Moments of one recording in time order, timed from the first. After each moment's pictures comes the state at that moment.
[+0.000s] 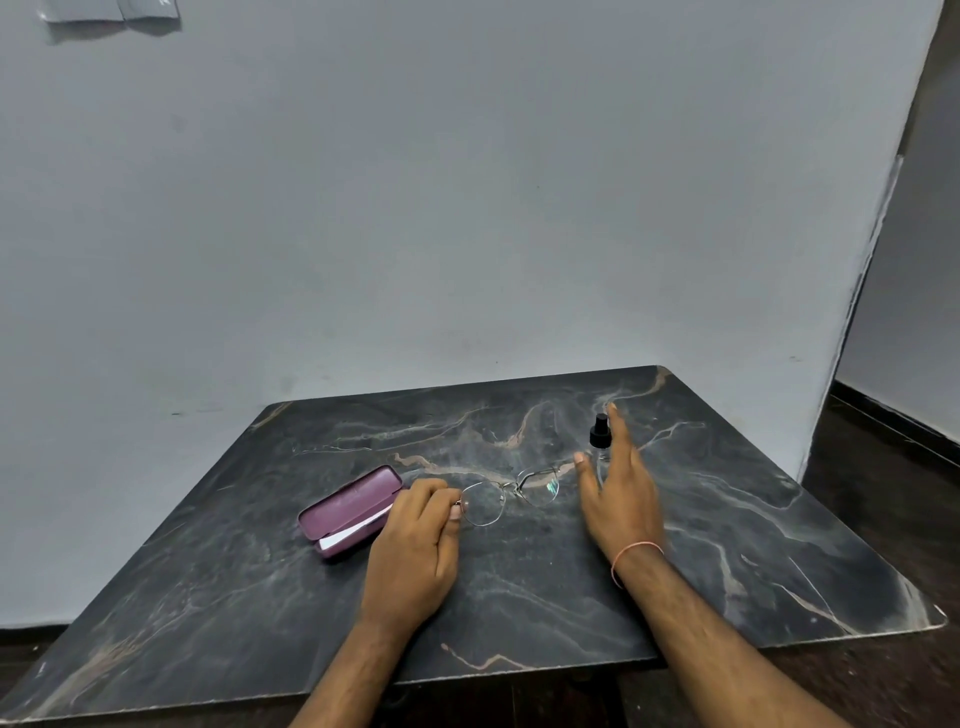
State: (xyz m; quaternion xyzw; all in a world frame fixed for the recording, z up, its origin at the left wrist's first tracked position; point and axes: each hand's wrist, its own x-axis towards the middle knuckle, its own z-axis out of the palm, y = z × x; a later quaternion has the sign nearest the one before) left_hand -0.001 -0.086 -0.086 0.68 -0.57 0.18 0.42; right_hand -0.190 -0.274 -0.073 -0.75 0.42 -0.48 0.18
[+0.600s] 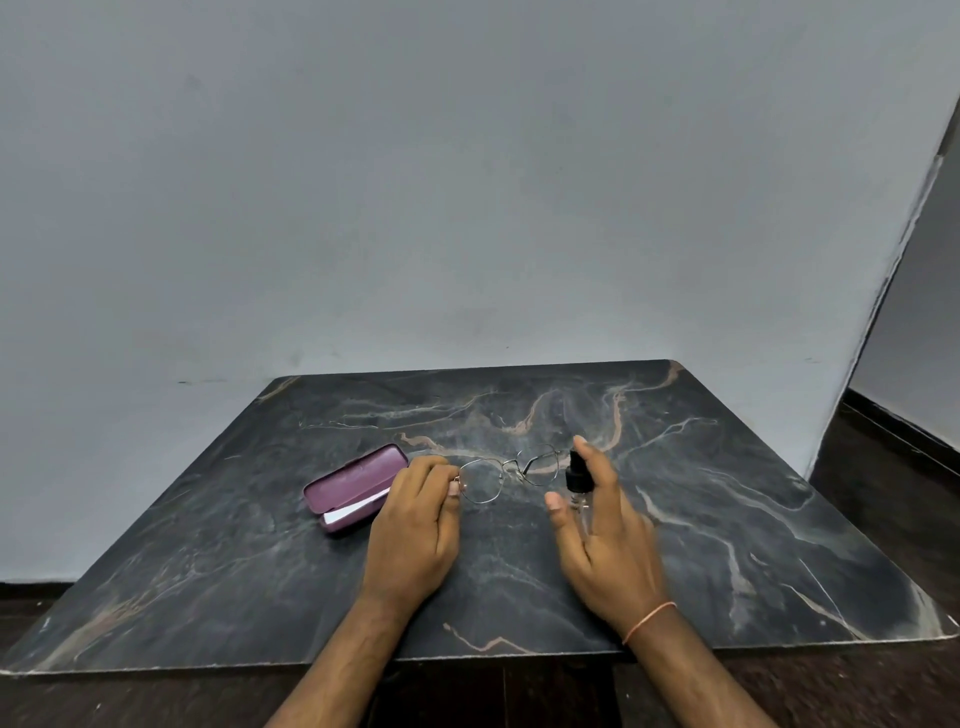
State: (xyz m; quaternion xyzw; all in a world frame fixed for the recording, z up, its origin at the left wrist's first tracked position) left_hand 0.000 -0.085 -0.085 0.69 -0.55 0.18 0.44; right_hand -0.209 -0.201 -0.078 -0.82 0.26 -0.49 0.16
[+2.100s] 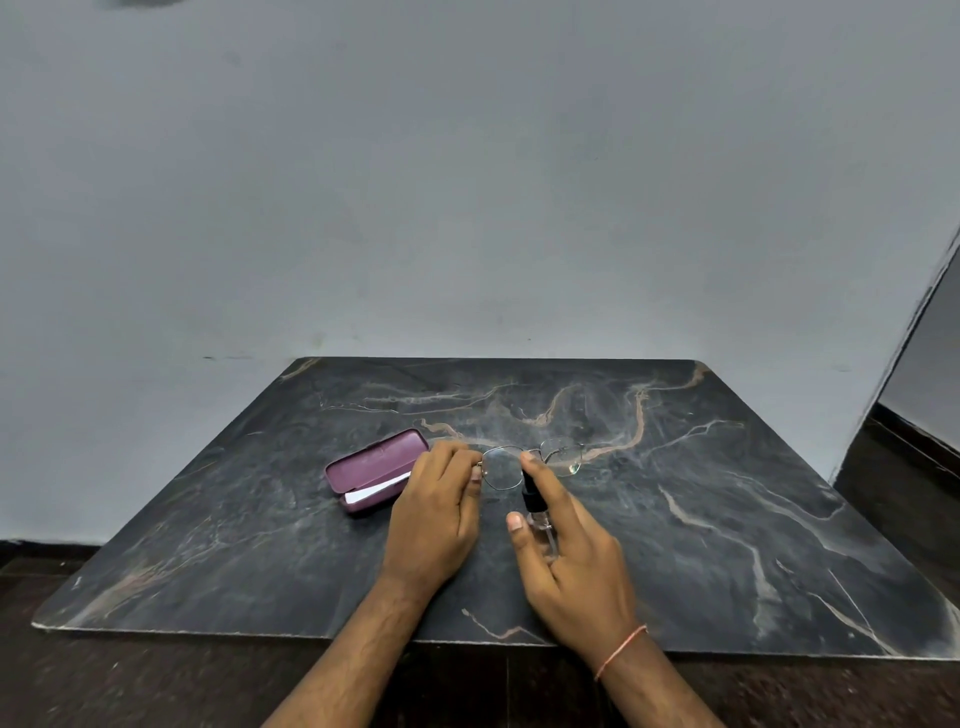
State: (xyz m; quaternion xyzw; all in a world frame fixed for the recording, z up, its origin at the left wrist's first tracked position) left_hand -0.002 -0.085 -0.082 0.69 -0.54 0.18 0.45; right_hand -0.180 -0.149 -0.079 -0.83 0.24 -0.44 0.22
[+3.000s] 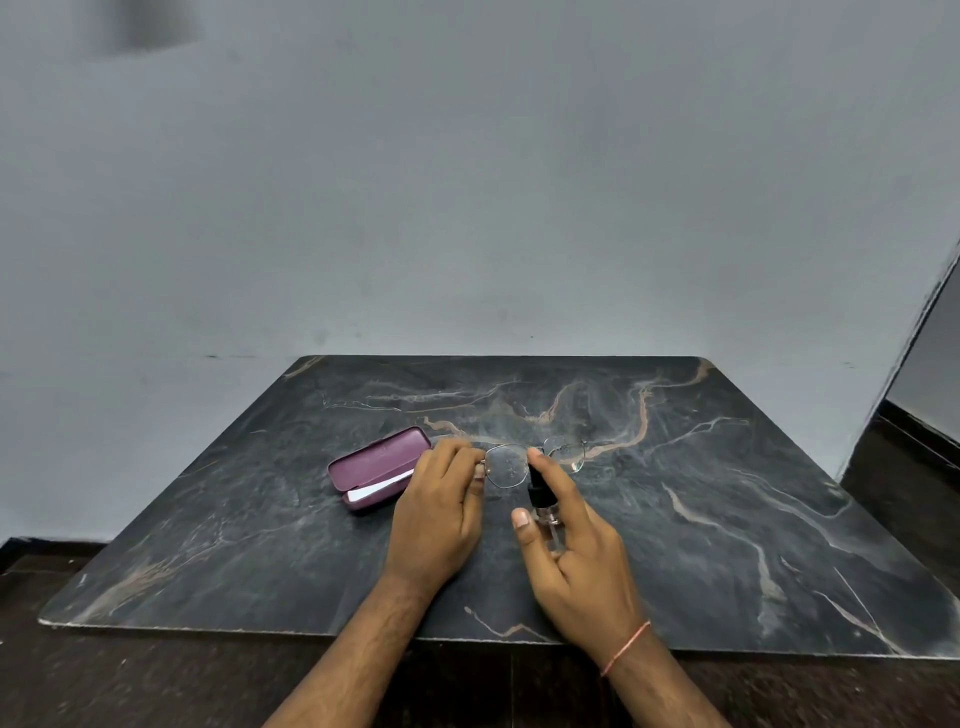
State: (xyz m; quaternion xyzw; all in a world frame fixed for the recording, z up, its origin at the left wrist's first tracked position) left_hand -0.003 -0.086 -0.081 0.69 -0.54 0.18 0.45; right_hand -0.183 -0.151 -0.074 -0.82 0.22 -0.46 0.27
